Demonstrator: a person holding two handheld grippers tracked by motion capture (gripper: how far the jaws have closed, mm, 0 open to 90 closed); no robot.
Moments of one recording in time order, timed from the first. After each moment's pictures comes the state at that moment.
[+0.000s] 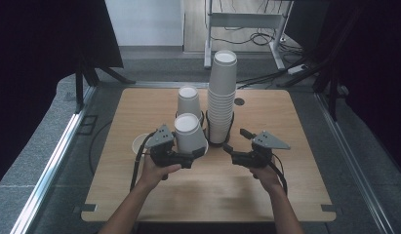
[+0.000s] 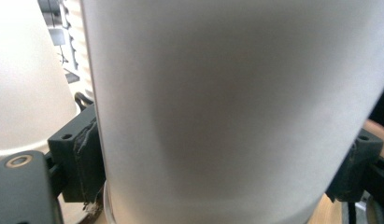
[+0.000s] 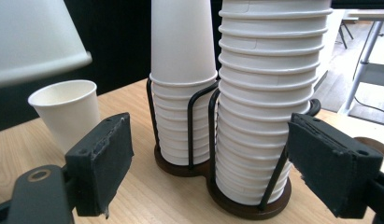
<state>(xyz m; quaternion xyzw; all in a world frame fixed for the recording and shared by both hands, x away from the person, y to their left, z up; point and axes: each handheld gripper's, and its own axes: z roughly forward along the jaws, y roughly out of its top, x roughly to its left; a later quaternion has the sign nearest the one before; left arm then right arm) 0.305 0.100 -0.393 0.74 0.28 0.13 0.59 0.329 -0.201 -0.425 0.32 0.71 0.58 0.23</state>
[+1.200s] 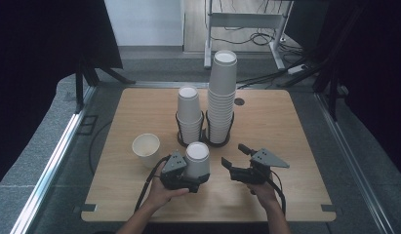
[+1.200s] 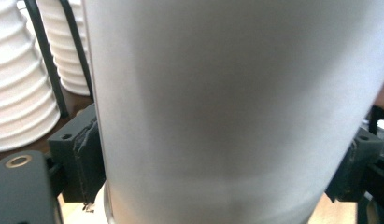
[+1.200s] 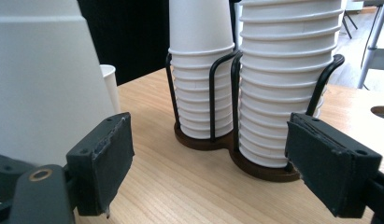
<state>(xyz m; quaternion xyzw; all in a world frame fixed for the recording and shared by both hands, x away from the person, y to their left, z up) 0.280 0.079 -0.466 0.79 0.30 0.12 0.53 0.297 -0.198 -0.456 0.34 0.70 0.59 0.21</state>
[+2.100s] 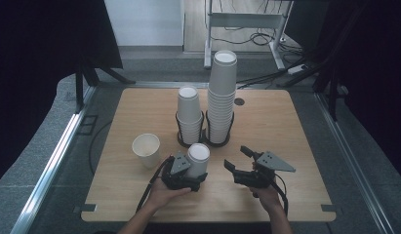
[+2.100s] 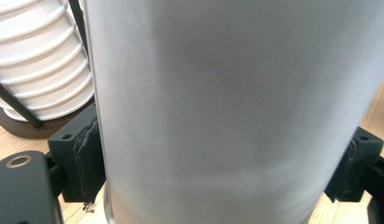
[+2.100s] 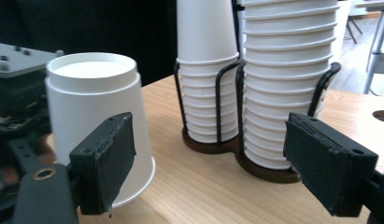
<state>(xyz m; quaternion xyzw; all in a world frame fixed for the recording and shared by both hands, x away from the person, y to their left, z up) 0.284 0.073 -0.477 0.81 0.32 0.17 0.46 0.284 -0.206 -0.449 0.33 0.69 0.61 0.21</state>
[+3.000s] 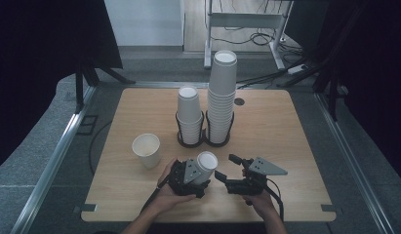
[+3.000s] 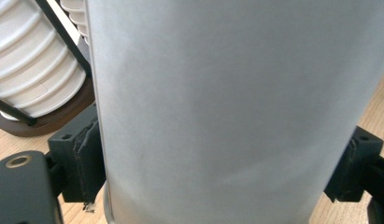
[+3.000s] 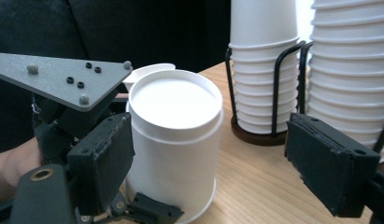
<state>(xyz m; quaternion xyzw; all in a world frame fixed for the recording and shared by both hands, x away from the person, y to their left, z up) 0.274 0.051 -0.492 0.85 0.28 0.22 0.39 0.272 -0.187 -0.459 0.30 0.71 0.63 0.13</state>
